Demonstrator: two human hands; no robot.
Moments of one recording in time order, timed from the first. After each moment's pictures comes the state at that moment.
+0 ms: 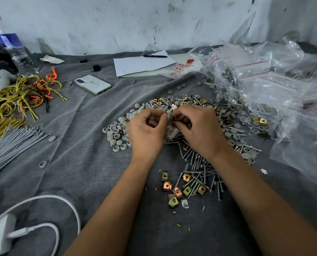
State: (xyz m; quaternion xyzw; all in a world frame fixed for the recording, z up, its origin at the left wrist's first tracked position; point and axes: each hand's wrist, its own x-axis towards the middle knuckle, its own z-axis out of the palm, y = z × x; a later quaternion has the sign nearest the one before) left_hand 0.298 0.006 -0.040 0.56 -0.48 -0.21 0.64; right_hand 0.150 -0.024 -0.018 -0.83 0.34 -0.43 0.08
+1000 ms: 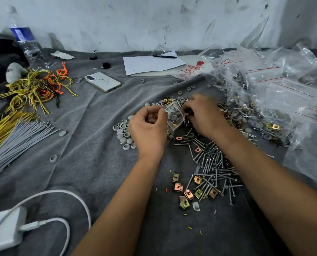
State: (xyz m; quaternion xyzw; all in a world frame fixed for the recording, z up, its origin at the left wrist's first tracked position) left_hand 0.305 0.003 -0.032 0.55 -0.33 -0.23 0.73; right_hand 0.169 -0.080 -0.011 -0.85 0.48 -0.20 -0.01
